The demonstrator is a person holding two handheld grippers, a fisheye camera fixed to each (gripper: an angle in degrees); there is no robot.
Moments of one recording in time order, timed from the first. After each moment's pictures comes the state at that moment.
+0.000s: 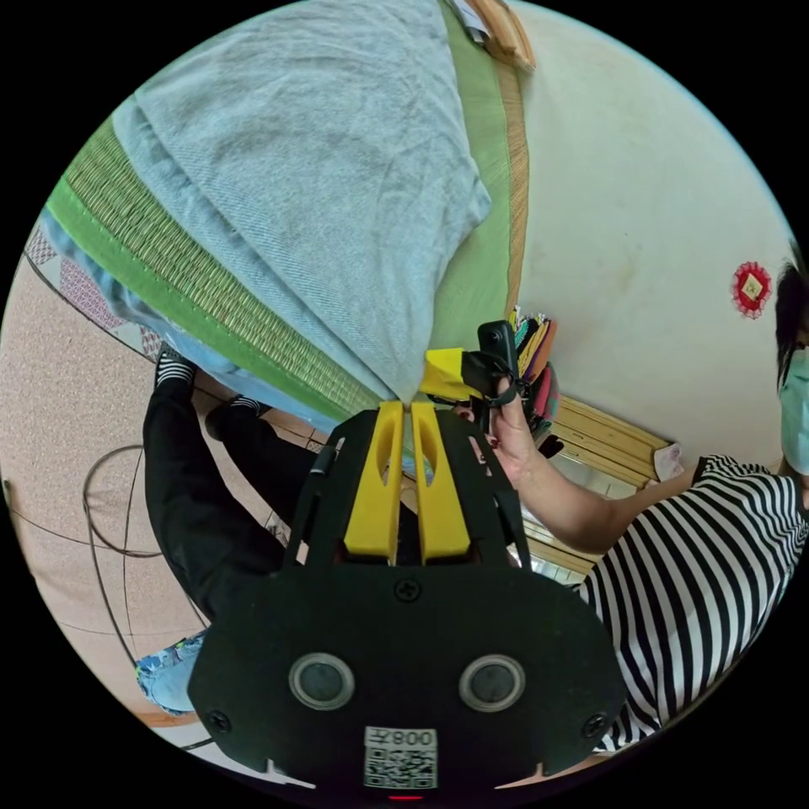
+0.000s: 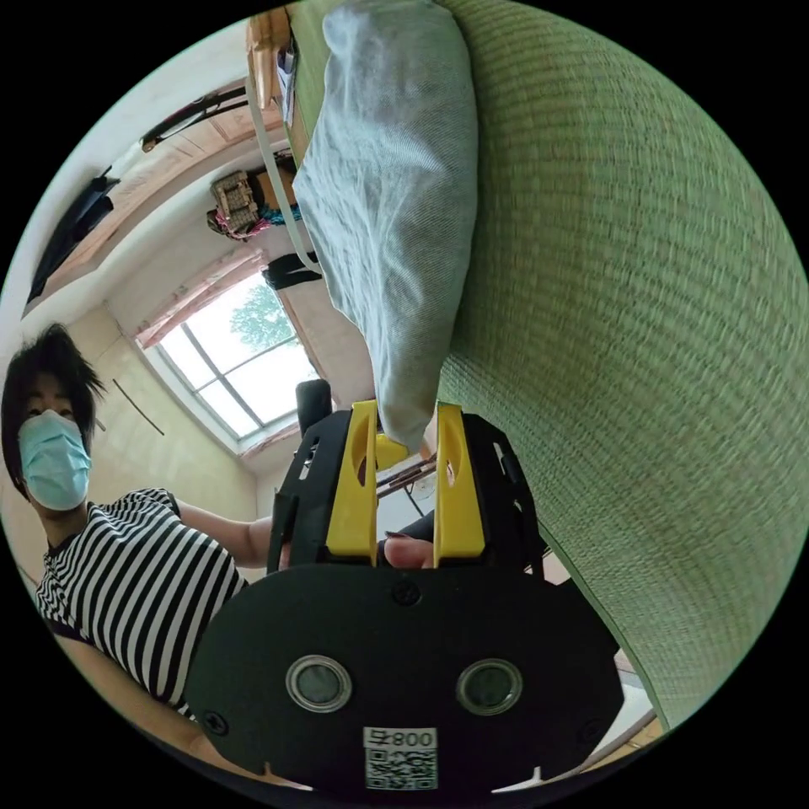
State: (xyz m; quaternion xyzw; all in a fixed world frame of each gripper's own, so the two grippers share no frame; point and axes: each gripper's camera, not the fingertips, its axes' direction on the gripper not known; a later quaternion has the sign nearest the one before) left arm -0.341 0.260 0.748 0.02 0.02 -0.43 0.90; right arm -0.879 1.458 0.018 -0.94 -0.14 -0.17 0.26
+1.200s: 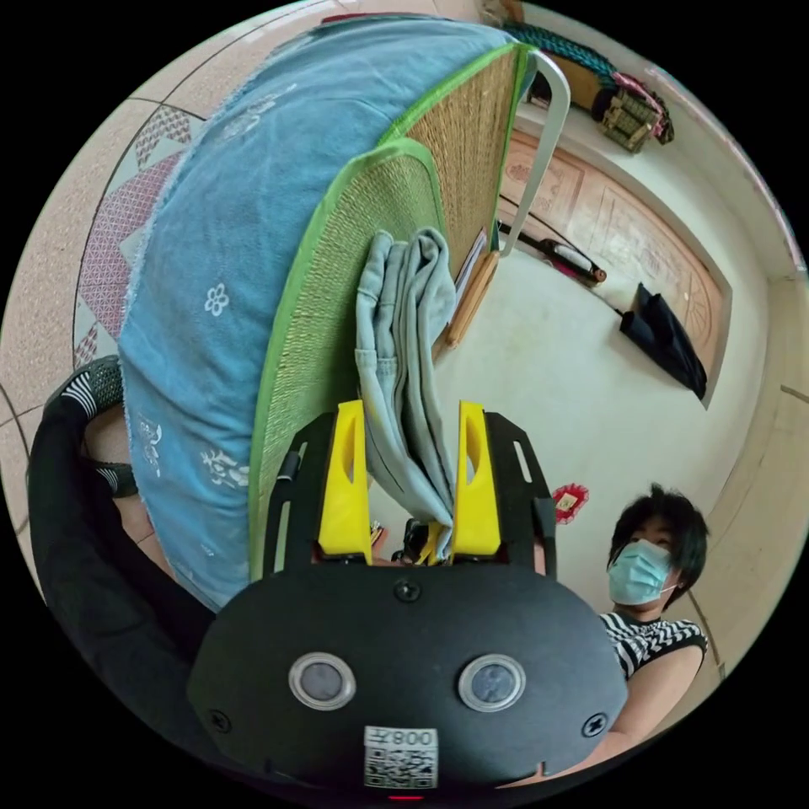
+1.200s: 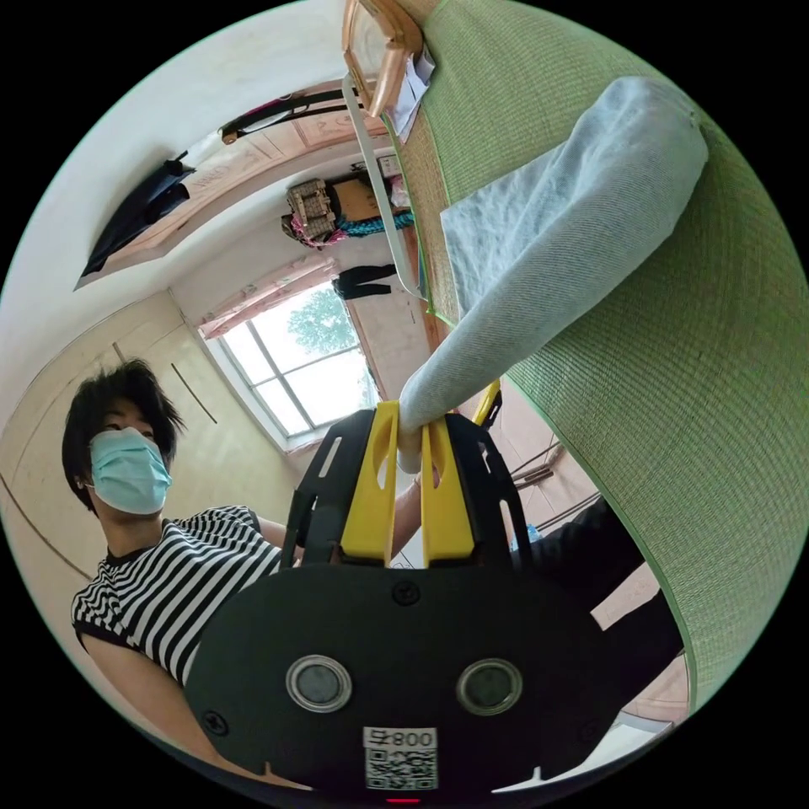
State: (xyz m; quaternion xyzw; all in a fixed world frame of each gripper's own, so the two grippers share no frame) left arm -0.348 0.433 0.543 0.48 0.14 -0.52 0.70; right arm -0.882 1.584 0.031 -0.93 -0.22 -0.10 0.26
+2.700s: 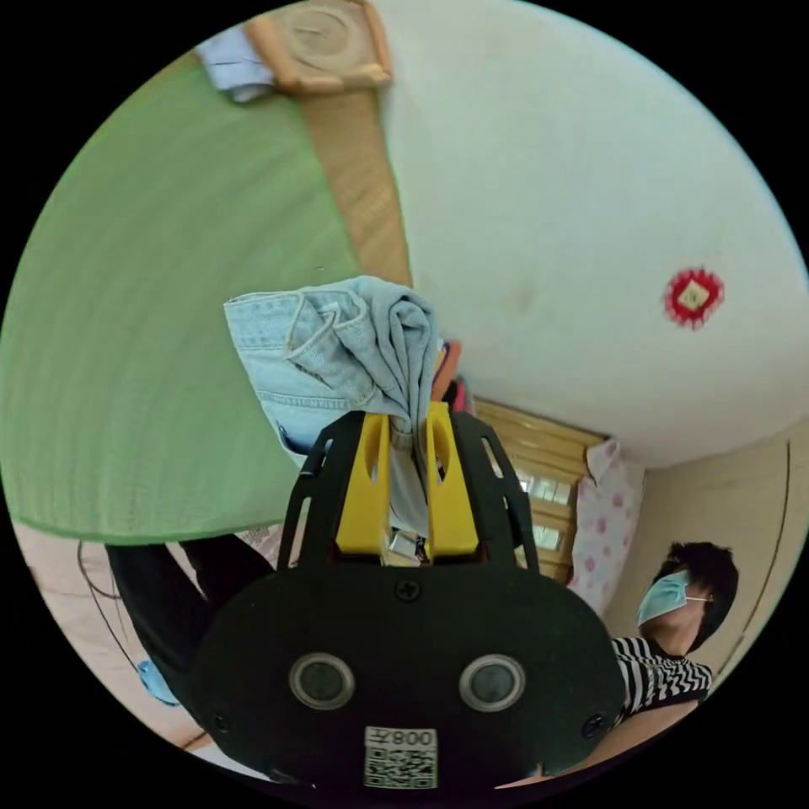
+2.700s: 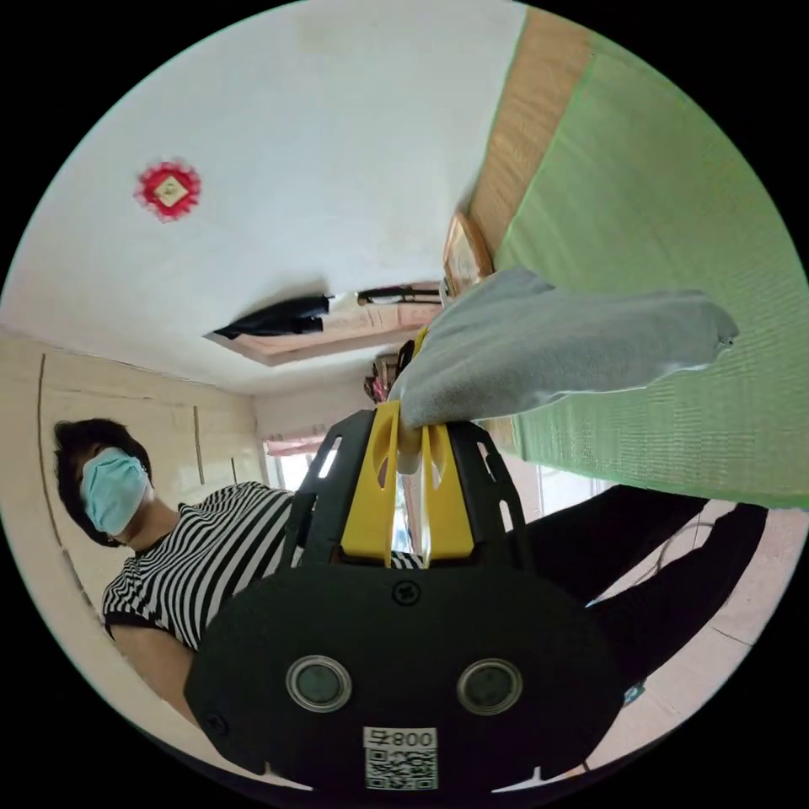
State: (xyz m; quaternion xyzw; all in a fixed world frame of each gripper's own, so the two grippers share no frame) left arm 0.018 0.134 0.045 0.05 0.09 -0.39 0.92; right arm -0.359 1.436 0.108 -0.77 -0.33 0.04 0.55
